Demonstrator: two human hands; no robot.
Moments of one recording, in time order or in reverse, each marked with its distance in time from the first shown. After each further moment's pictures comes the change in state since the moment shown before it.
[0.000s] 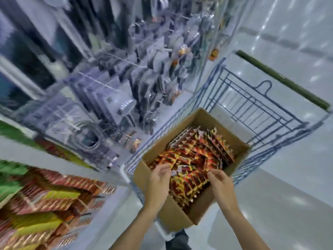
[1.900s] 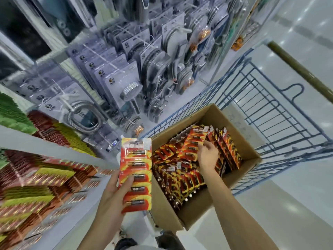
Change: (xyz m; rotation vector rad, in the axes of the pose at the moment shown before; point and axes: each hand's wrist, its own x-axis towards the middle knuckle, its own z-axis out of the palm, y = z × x) left_hand -0.054 0.007 -0.063 -0.577 0.140 -0.241; right_hand 0.122 -0.033 0.069 0.048 -0.005 -0.023
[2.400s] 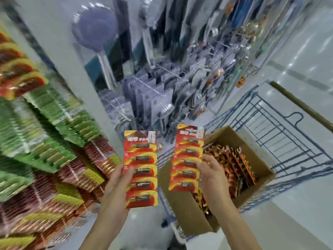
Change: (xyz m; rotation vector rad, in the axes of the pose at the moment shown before) left_hand -0.063 0.070 -0.094 -0.168 -0.019 0.216; right_hand -0.207 -0.050 0.025 0.431 -0.434 -0.133
